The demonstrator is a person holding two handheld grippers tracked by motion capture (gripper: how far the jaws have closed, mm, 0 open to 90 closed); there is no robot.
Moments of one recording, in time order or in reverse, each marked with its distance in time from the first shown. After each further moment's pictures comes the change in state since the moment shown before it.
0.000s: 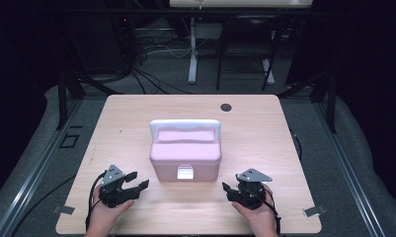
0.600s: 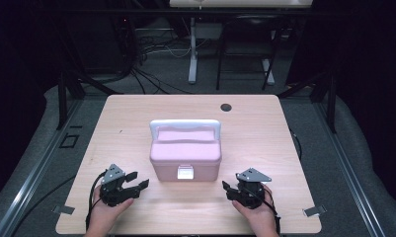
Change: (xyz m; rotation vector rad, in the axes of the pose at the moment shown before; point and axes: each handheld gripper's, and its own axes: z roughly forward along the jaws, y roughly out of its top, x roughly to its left) left arm 0.004 0.000 0.002 0.009 -0.002 -0.026; right arm -0.001 -0.002 0.005 -0.025 -0.019 -0.003
